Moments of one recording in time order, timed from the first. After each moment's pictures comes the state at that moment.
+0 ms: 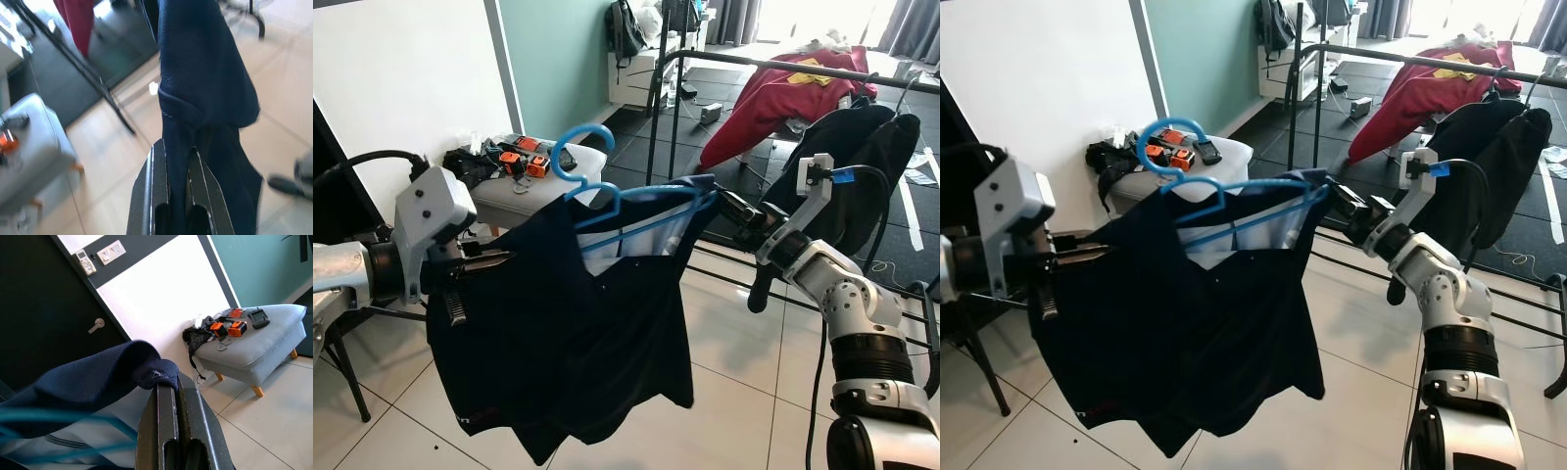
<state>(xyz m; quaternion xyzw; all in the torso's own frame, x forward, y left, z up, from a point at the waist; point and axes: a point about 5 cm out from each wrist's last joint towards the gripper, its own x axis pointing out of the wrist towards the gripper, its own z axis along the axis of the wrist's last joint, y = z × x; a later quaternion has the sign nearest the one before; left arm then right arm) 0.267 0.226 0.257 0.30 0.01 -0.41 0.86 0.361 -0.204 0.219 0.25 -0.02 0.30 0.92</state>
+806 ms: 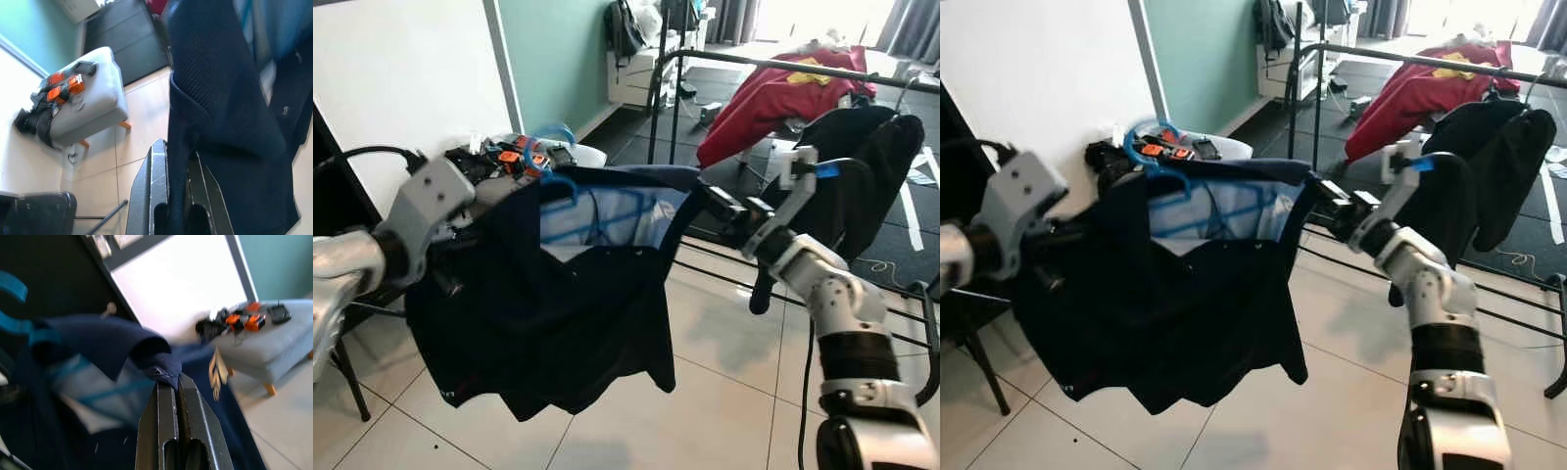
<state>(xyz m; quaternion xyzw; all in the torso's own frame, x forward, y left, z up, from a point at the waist) 0.305 0.238 0.262 0.25 0.03 -0.20 0.95 0.360 -0.165 0.214 0.22 0.00 0.34 0.91</state>
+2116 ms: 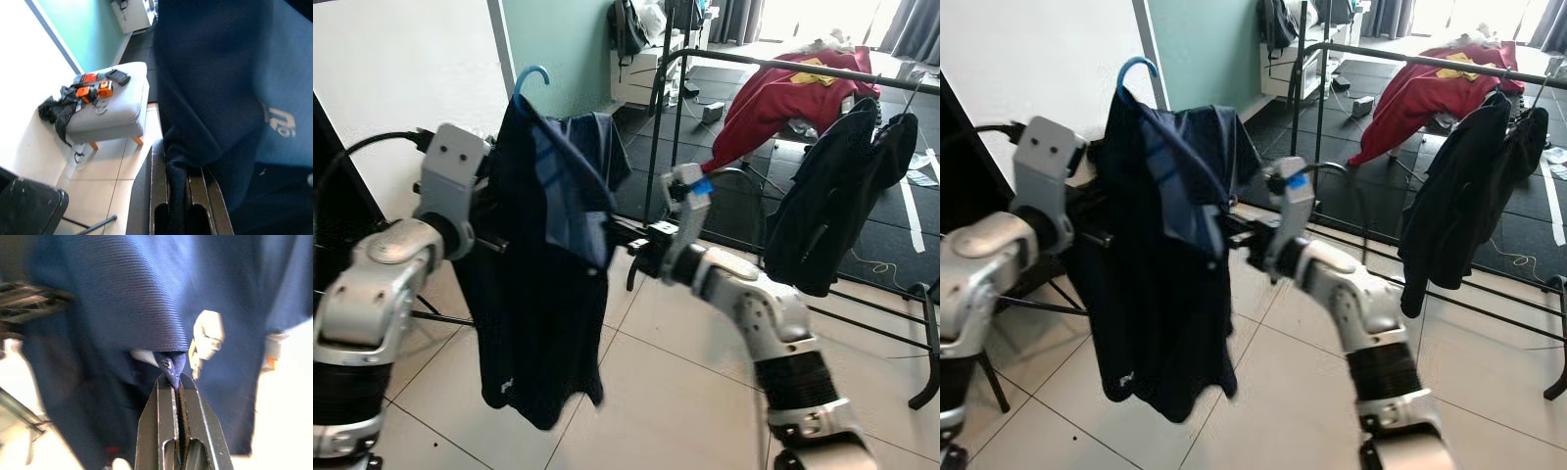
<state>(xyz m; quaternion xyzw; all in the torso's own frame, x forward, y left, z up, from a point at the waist) 0.318 0.211 0.270 0.17 -0.02 -0.11 0.98 0.341 -0.090 0.211 0.11 0.06 0.39 0.91</state>
